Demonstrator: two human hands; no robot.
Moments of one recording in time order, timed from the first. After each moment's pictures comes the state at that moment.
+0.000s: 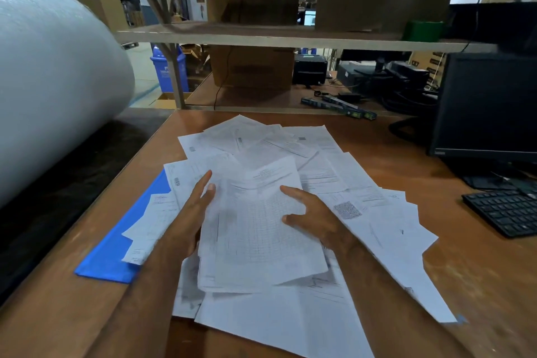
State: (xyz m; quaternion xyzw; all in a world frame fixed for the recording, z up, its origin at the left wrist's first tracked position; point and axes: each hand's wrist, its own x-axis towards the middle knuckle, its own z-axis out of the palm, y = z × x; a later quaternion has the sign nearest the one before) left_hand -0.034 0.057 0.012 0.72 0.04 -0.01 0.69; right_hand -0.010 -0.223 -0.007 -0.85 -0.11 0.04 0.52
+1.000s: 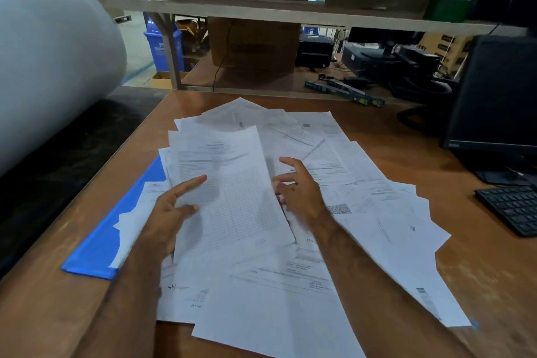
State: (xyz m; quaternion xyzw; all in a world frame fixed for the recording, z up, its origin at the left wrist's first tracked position) left_hand -0.022 0.104 -0.022 0.70 0.04 0.04 0.71; right_hand 0.023 -0.173 -0.010 -0.78 -0.02 -0.05 0.62
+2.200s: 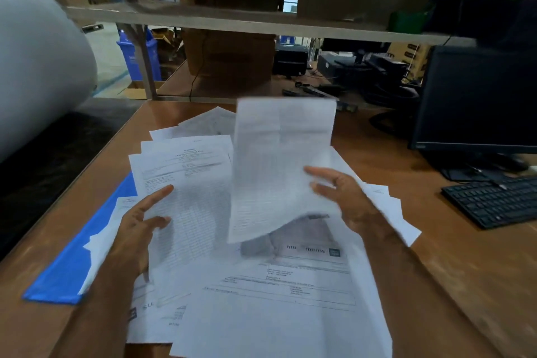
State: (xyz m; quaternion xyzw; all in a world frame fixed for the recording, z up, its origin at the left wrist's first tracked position) left_hand -0.022 0.105 -0.020 0.68 0.07 0.04 0.73; right_hand 0.001 -0.294 0.026 -0.78 -0.07 0.00 0.63
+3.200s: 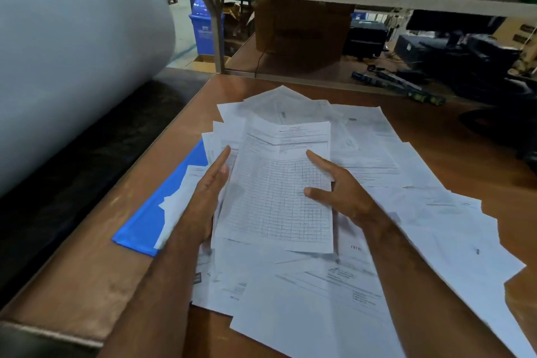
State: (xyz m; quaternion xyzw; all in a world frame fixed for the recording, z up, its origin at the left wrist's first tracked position) left_hand -0.025 0.105 -0.014 0.71 0.02 0.05 0.70; right_hand 0.044 -0.182 -0.006 -0.82 -0.18 0.09 0.54
